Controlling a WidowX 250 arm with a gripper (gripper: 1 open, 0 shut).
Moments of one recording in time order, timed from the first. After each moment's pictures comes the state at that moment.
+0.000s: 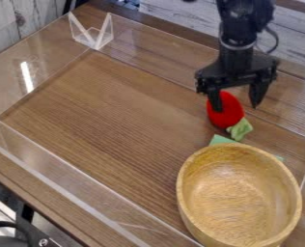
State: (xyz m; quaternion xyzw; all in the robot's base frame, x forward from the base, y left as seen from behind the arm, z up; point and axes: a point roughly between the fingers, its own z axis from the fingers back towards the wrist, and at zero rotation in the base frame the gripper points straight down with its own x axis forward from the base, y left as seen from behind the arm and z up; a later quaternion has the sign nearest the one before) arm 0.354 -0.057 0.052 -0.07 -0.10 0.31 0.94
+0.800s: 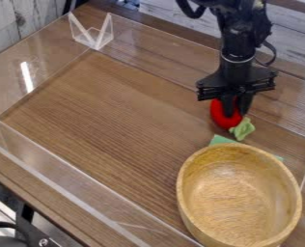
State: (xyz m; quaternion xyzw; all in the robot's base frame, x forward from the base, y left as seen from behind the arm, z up) arm 0.359 -0.064 0.038 -0.07 -0.10 0.31 0.94
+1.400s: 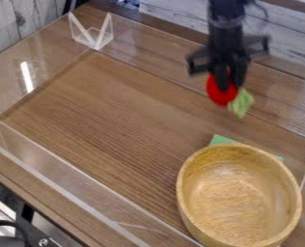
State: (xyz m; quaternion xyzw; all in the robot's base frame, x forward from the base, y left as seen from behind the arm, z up) arm 0.361 -0.018 0.107 -0.11 -0.12 0.39 0.91
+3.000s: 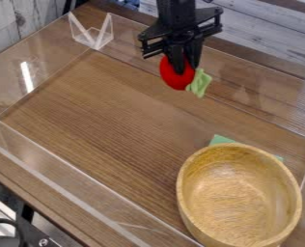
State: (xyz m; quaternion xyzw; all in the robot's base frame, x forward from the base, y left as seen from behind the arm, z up) arm 0.323 -0.004 0.118 -0.07 -0.09 0.43 0.89
